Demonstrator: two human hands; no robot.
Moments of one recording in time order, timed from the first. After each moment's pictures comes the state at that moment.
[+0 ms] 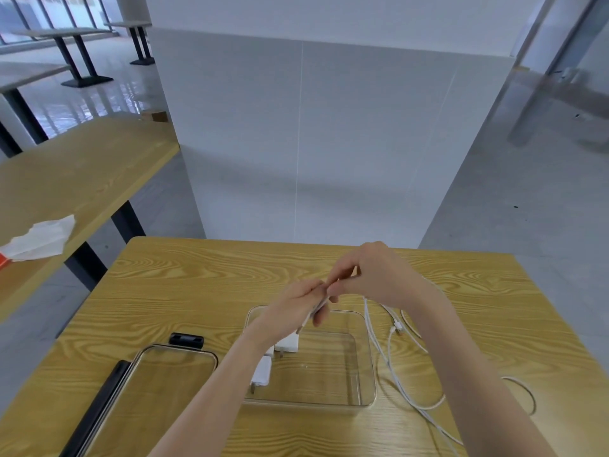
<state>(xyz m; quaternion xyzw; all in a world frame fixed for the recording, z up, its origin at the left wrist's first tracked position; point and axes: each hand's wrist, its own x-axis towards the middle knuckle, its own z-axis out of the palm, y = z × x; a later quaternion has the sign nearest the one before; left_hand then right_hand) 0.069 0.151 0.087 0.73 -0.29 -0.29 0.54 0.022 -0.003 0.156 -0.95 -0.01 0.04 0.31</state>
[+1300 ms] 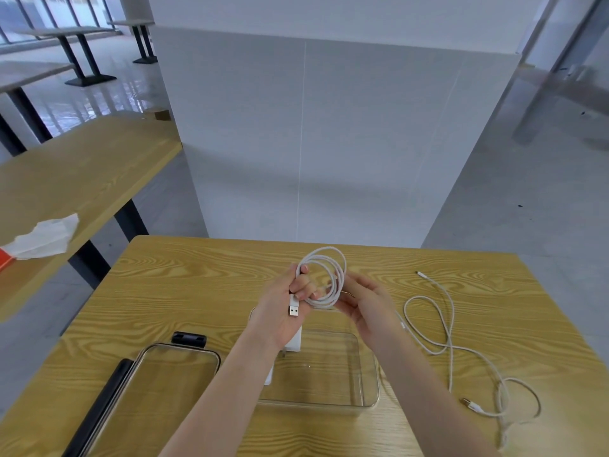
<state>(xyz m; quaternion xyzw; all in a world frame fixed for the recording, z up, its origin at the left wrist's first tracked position) 0.076 0.145 0.079 0.30 0.05 -0.33 0.89 0.024 0.016 0.069 -0.50 0.21 -0.08 0.83</state>
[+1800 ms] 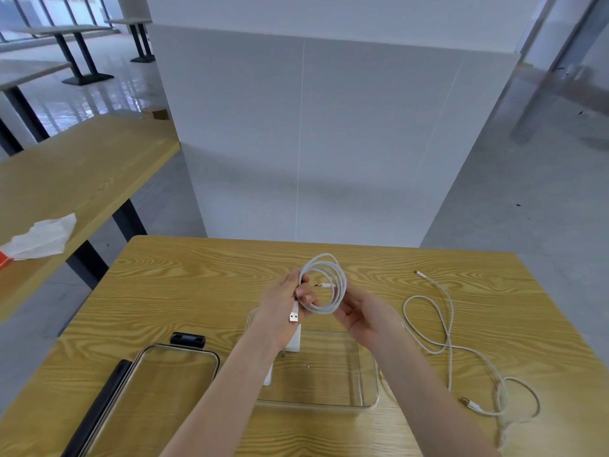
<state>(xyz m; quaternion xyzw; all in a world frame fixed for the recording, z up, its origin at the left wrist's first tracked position) 0.074 0.144 0.078 0.45 0.06 -0.32 0.83 0.026 0.017 0.071 -0.32 0.31 0.01 0.89</state>
